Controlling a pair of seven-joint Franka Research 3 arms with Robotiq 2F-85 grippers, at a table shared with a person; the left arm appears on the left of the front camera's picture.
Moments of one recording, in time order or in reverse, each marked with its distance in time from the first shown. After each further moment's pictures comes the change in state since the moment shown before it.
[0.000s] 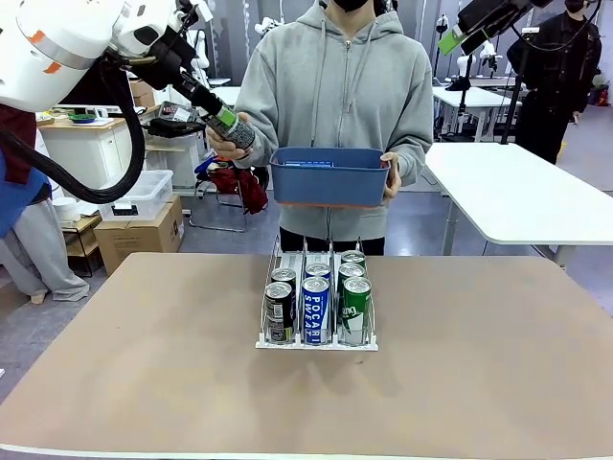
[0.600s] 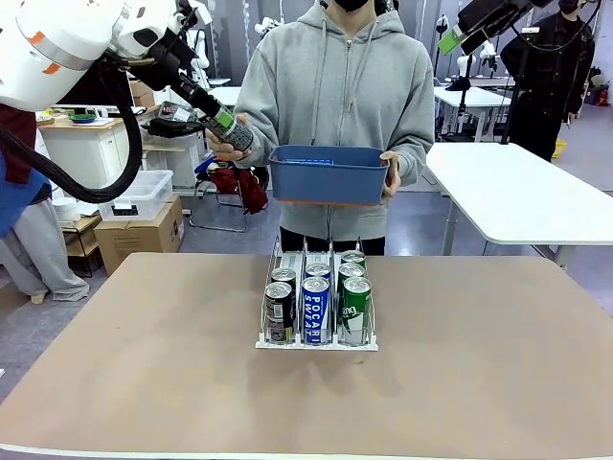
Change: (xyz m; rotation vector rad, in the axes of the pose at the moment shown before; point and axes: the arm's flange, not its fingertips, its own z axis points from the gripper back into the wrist) left arm -0.002 0.003 0.000 0.013 0.020 -0.008; right arm 0.000 0.000 0.000 0.000 0.000 0.000
